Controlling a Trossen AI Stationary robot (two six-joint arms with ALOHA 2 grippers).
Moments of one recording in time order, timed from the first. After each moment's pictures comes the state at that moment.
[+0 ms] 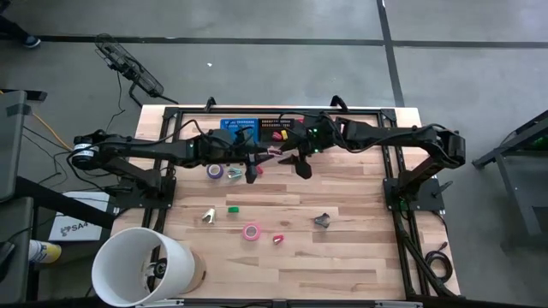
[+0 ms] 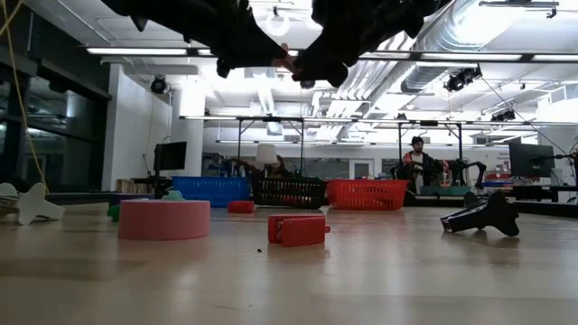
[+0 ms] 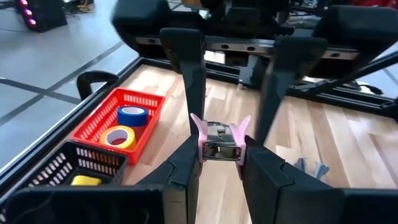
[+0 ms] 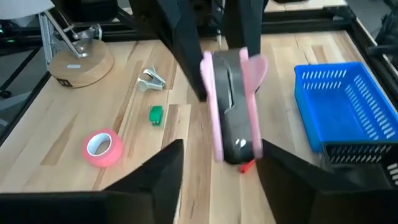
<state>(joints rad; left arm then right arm) 0.12 1.29 0.86 0.18 -0.11 -0.13 -0.26 1.54 1.17 -0.19 -0.34 -0.09</state>
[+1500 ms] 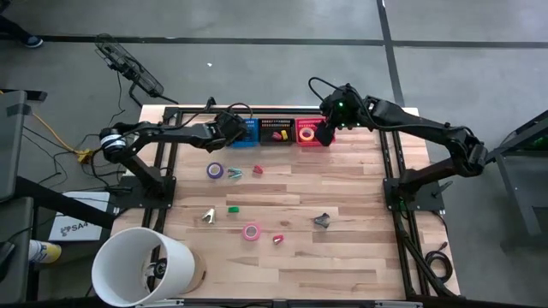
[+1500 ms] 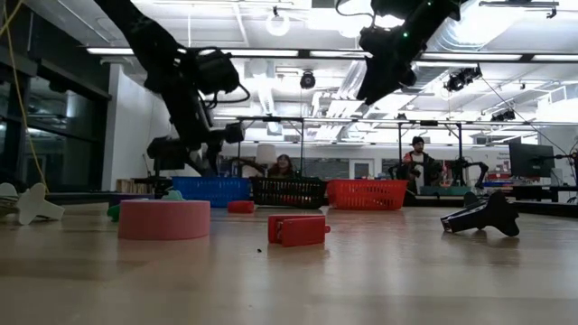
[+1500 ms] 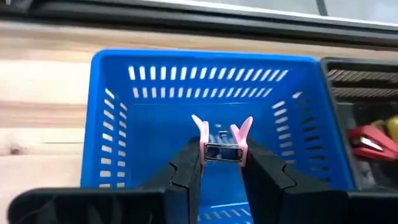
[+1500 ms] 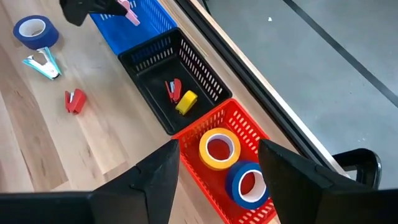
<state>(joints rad) 0.47 1.57 0.86 -0.24 -0.50 -0.98 -0.52 1.34 1.17 -0.60 0.07 0.03</state>
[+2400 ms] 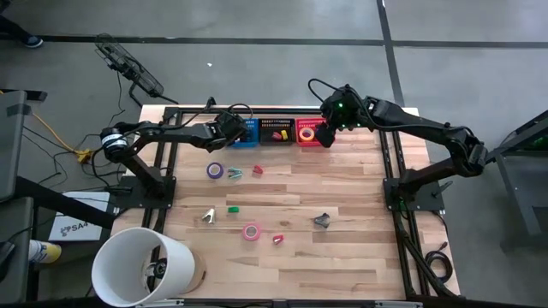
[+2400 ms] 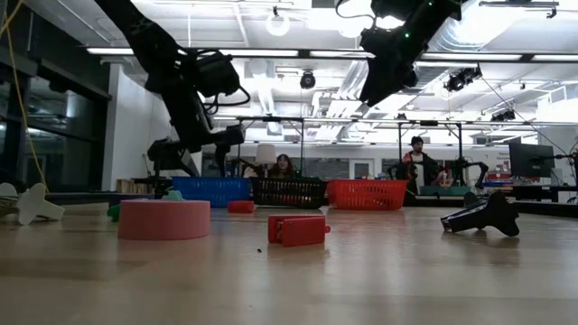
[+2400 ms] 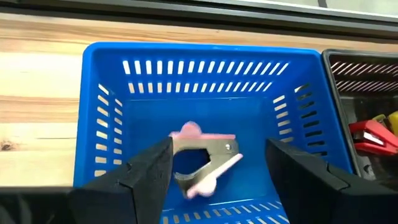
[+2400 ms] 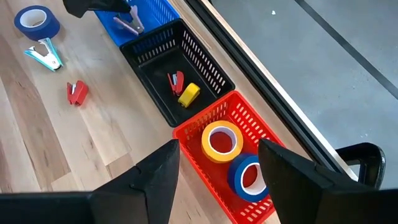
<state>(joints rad) 0.47 1.57 0.86 -0.24 -0.47 -0.97 -0.52 1.34 1.17 -0.63 0.06 0.02</state>
